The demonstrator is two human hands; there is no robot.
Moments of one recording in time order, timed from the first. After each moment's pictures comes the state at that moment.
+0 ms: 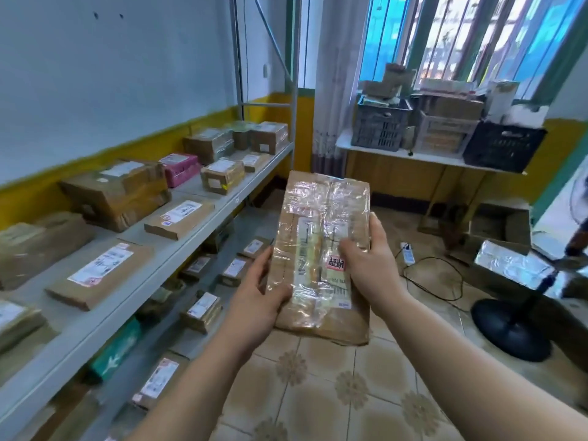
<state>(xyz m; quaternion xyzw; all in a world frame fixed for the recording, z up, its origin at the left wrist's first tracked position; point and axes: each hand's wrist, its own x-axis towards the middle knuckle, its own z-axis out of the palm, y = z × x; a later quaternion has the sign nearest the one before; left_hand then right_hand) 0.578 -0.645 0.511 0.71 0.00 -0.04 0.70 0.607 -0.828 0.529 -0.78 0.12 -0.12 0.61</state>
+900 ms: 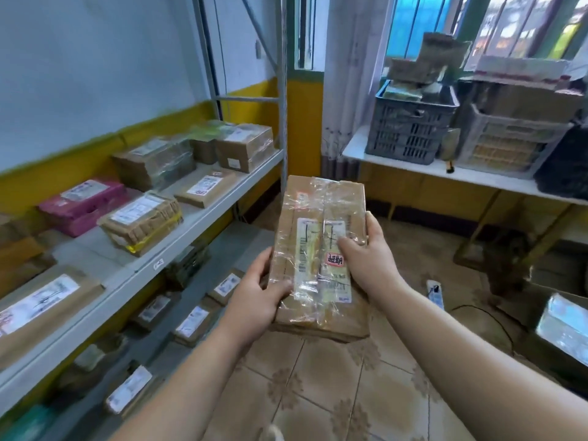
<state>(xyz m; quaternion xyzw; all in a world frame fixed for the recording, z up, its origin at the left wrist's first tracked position) 1.035 -0.881 0.487 0.77 0.03 -0.03 0.63 1.089 -1.070 0.503 -0.78 0.10 -0.02 0.62</state>
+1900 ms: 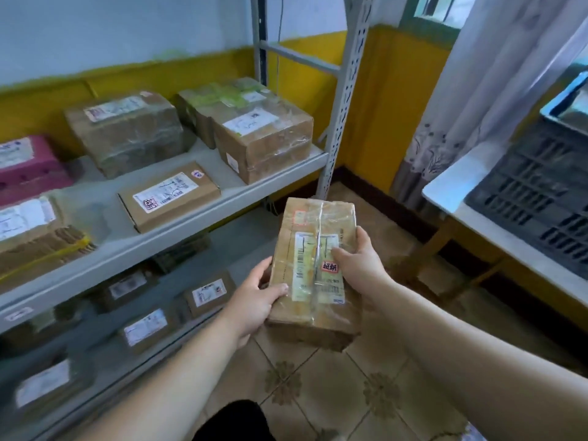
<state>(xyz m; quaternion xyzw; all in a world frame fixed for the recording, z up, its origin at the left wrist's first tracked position) 1.483 -0.971 0.387 0.66 0.29 -0.04 0.69 1.615 -1.123 0.409 -0.82 0.01 0.25 0.51</state>
